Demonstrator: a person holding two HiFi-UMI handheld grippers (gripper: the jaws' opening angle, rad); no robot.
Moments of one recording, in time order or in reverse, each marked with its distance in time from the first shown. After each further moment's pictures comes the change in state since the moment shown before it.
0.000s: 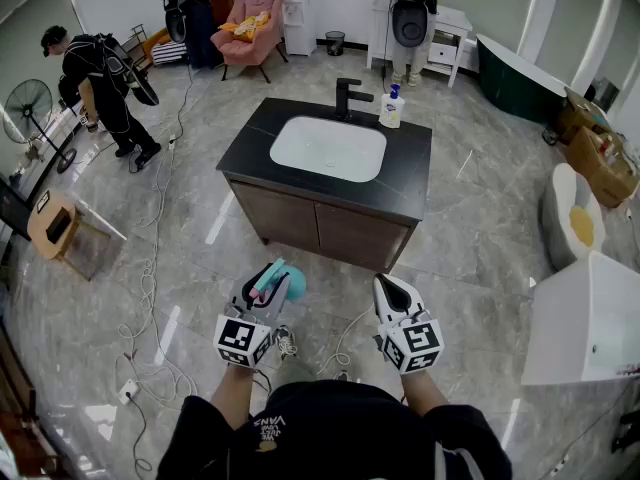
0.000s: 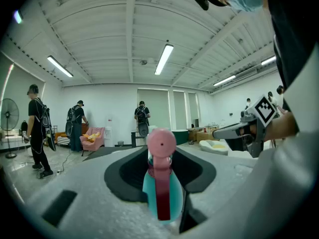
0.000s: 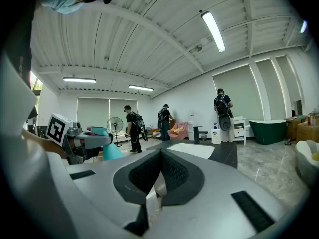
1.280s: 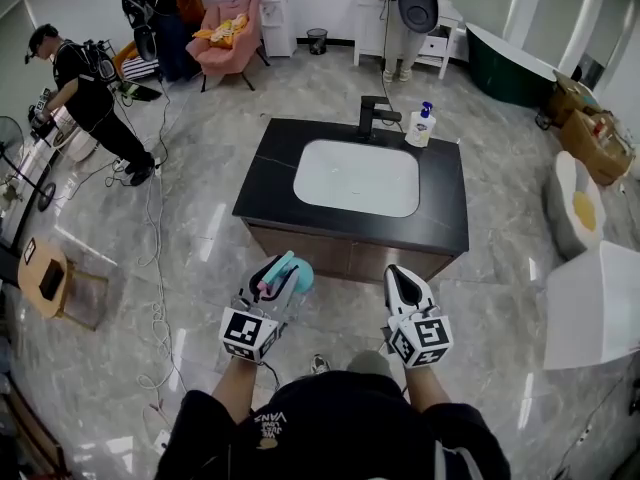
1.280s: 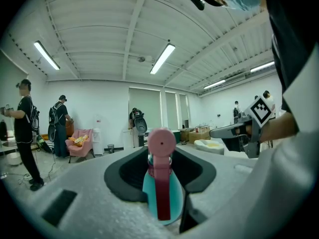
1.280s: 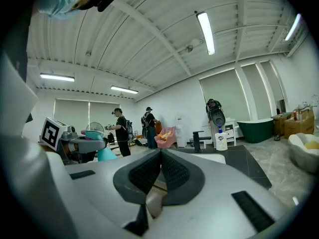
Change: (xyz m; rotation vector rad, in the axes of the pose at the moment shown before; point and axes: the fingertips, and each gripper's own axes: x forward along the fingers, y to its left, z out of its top) left arm 0.100 0.231 0.010 0.033 -0.018 -0.173; right arm 0.226 0.027 0.042 0.072 -0.067 -0.194
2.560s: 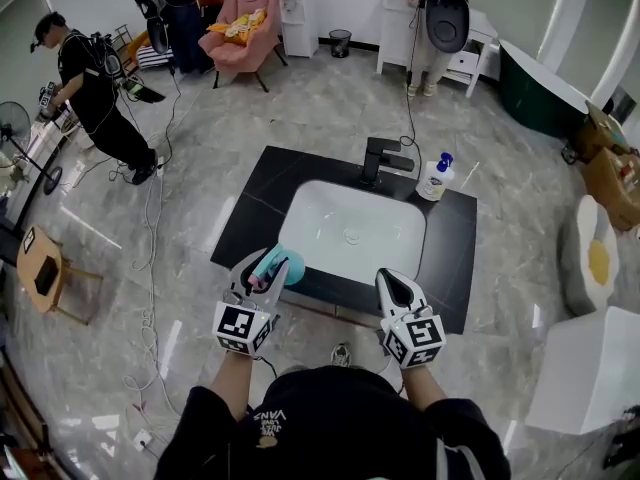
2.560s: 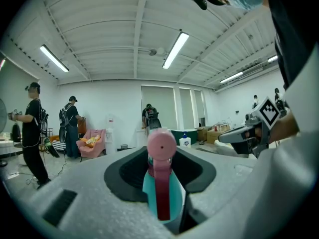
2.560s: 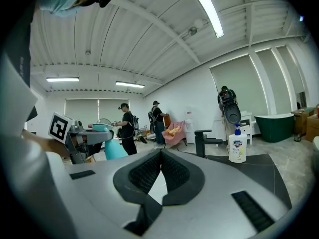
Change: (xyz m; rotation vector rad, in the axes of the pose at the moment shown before) left arm 0.196 0.104 0.001 -0.005 0.016 0.162; right arm 0.190 -0.129 0.012 -0.018 0.075 0.158
